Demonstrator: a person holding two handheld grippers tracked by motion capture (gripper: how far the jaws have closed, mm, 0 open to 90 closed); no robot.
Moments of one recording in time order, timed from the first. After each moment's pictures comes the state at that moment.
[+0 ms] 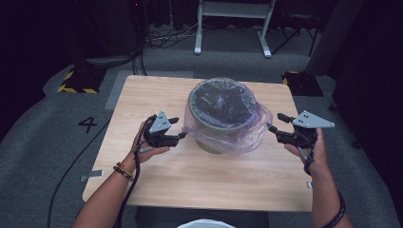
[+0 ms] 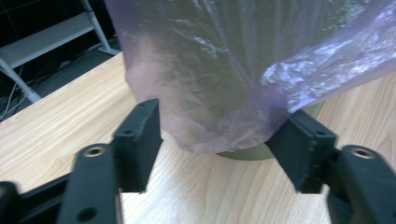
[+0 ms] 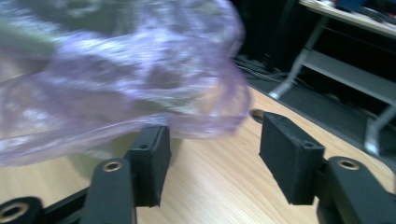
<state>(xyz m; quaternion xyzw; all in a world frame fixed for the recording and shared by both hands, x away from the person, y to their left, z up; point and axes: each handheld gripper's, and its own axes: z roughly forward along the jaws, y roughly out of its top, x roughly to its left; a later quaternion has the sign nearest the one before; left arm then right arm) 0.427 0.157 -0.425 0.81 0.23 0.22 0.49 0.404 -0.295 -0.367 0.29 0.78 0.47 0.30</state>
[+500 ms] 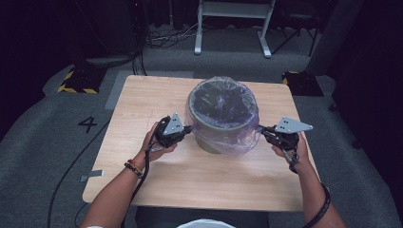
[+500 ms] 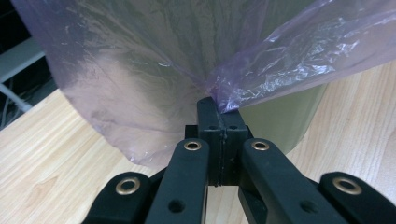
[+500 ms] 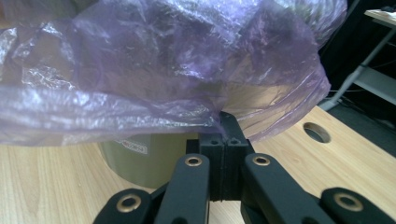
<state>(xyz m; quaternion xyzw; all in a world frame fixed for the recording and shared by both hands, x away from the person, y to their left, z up) 0.436 0.127 -0.435 0.84 0.18 0.23 0.45 0.421 -0.269 -0.406 0.22 0.81 0.49 0.26</state>
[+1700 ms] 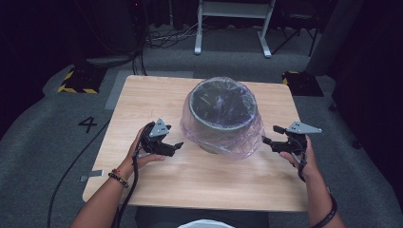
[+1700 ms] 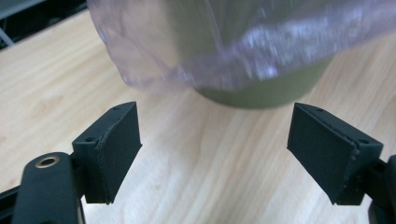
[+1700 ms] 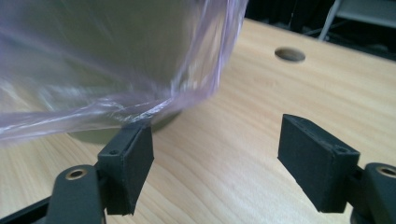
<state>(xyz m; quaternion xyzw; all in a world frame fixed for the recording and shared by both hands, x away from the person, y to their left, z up) 0.421 0.171 -0.457 0.84 0.27 0.18 0.43 0.431 -0.316 -0.445 0.35 0.78 0.48 0.22</state>
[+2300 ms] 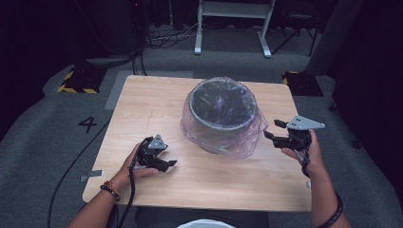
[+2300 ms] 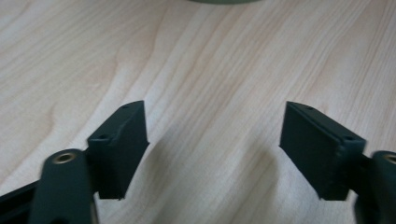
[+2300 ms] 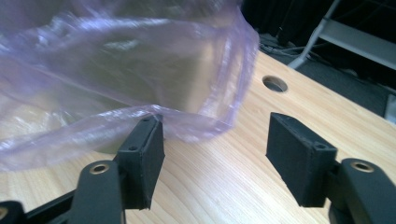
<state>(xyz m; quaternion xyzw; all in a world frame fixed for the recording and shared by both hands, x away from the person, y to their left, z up) 0.400 0.184 -0.496 0.88 0.28 0.11 0.37 0.418 -0.301 -0.399 0.31 0.80 0.44 0.27</state>
